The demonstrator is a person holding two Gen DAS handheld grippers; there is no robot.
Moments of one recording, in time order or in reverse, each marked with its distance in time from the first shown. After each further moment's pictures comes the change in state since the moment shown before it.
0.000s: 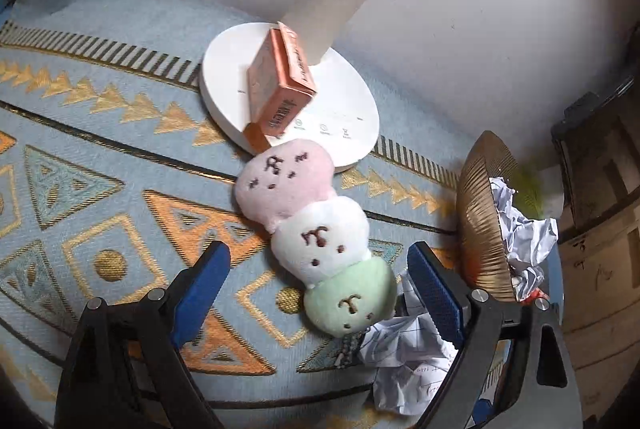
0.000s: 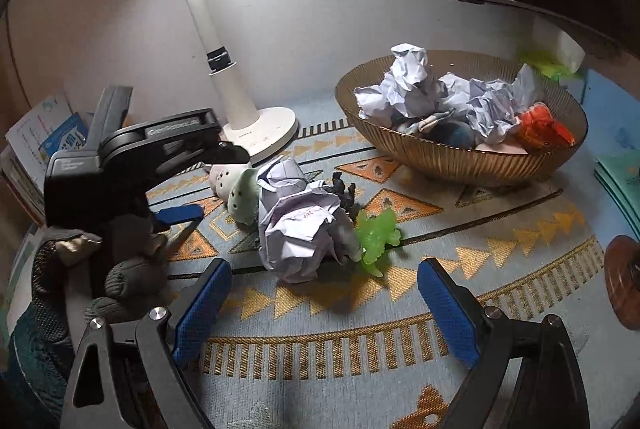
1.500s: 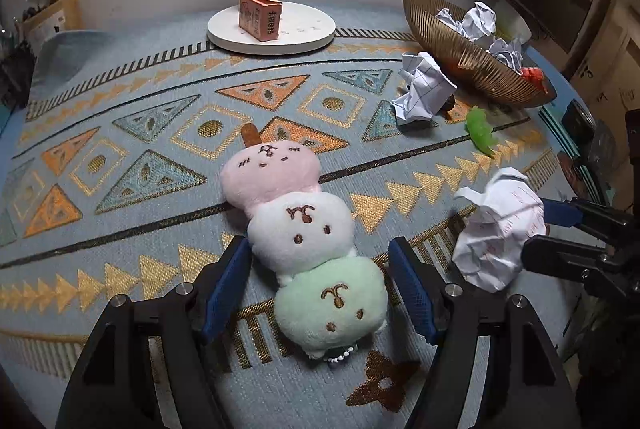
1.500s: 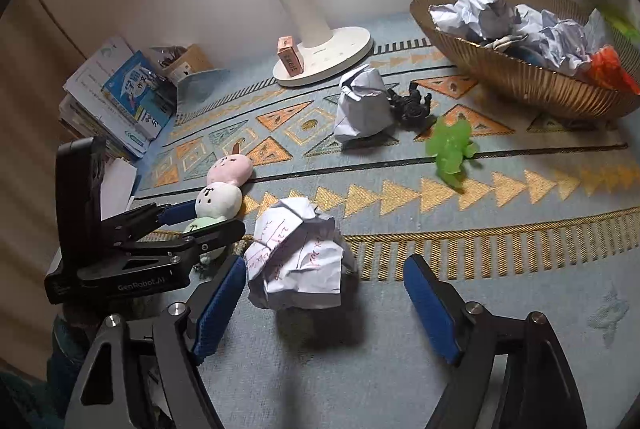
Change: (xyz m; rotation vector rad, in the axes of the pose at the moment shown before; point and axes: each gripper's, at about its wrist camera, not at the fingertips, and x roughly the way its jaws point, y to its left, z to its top) left arm -0.084 0.039 -0.104 0.525 0.053 0.103; right arm -0.001 0.010 -0.025 -0.036 0.277 0.277
